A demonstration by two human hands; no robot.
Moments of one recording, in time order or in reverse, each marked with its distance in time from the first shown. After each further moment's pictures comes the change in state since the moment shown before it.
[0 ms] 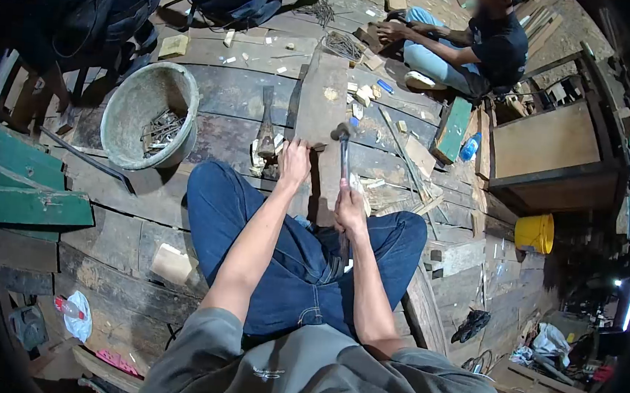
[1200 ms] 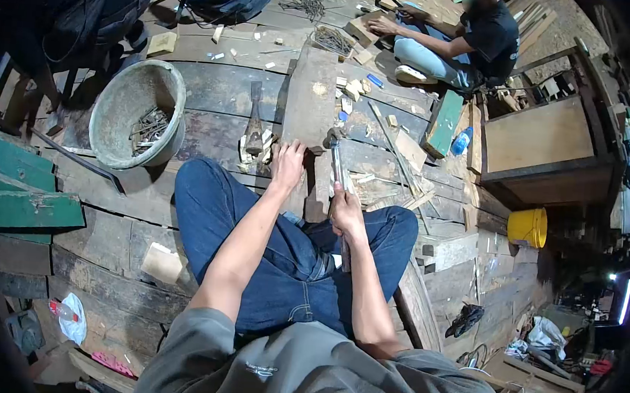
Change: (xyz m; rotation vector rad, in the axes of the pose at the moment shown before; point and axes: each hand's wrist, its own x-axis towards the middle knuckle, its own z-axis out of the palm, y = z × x) left_hand -0.017 0.019 -0.005 0.113 -0.258 0.072; right_hand -0.015 -0.005 -0.018 -0.082 -0.015 0.129
